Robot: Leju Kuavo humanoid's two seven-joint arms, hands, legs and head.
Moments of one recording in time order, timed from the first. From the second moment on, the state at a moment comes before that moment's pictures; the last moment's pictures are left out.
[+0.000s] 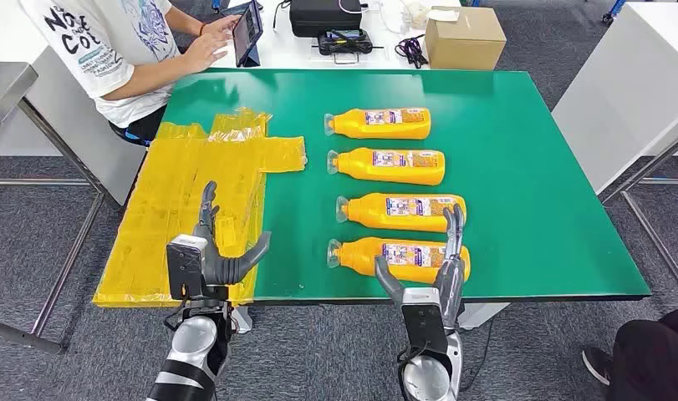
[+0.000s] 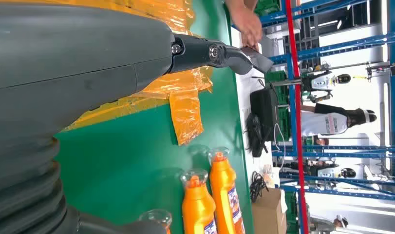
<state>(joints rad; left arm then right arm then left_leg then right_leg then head) -0.18 -0.27 -0.33 -1.26 -0.25 0.22 -0.55 0.07 0.24 0.27 -1.53 0.48 -0.55 -0.56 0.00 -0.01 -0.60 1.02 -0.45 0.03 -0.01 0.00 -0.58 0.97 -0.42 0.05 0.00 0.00</state>
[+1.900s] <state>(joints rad) -0.08 -0.26 -0.35 -1.34 -0.30 0.19 -0.55 -0.01 0.23 0.21 -1.46 0.41 -0.51 -0.60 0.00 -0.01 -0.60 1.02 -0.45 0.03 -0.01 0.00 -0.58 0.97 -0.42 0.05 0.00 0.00</state>
